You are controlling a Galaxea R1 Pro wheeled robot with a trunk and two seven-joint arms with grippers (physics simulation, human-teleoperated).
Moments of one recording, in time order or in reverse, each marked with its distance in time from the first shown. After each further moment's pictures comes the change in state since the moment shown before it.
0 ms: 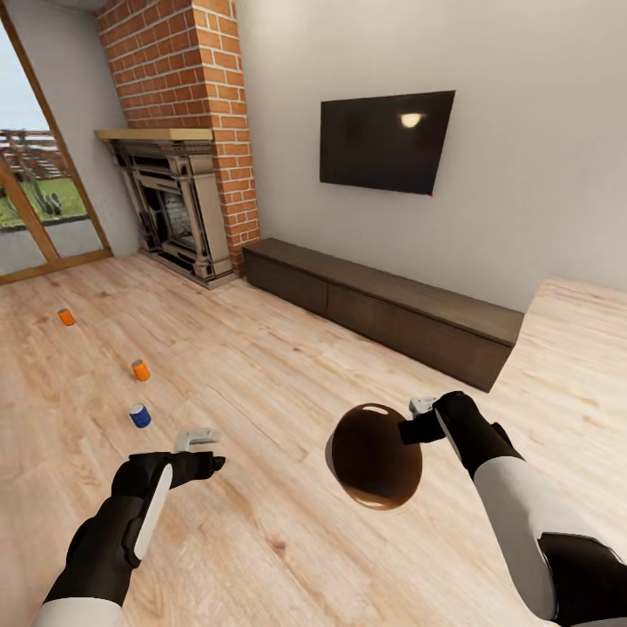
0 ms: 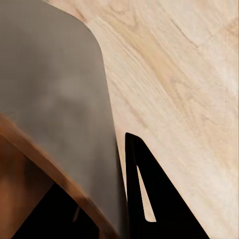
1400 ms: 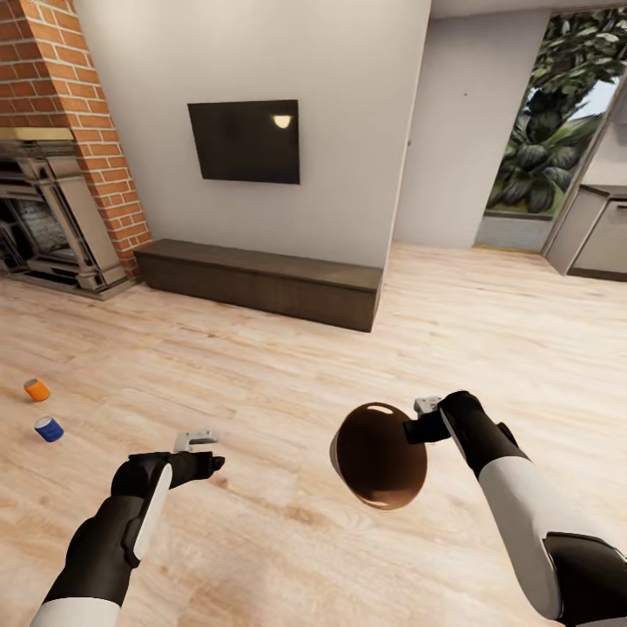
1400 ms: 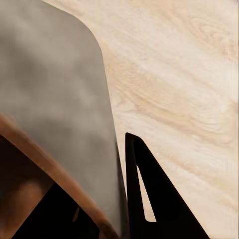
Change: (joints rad) left arm 0.000 0.002 0.000 0.000 0.000 0.001 0.000; right arm 0.000 -0.018 -0.001 -0.002 -0.003 0.000 0.001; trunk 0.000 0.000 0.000
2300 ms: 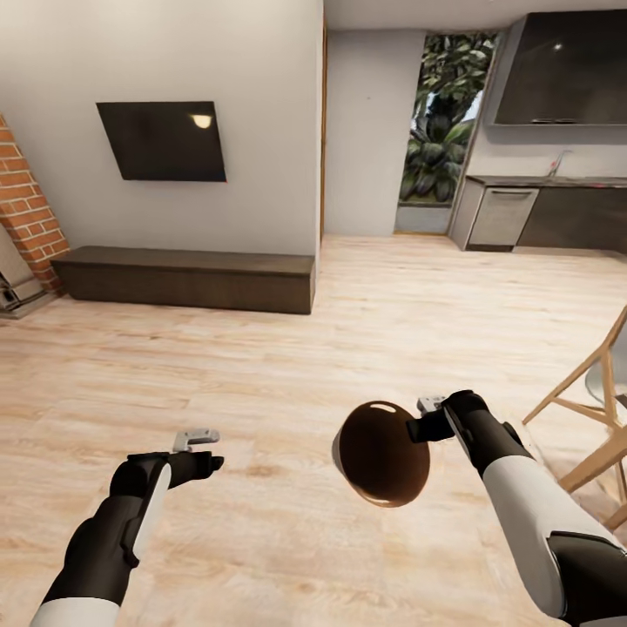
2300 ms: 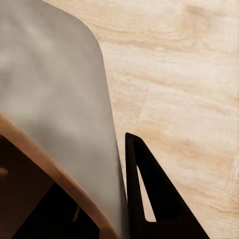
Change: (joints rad) left arm 0.000 0.001 0.005 0.000 0.001 0.001 0.000; right arm -0.003 -0.014 -0.005 -0.001 -0.013 0.003 0.004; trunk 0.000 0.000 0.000
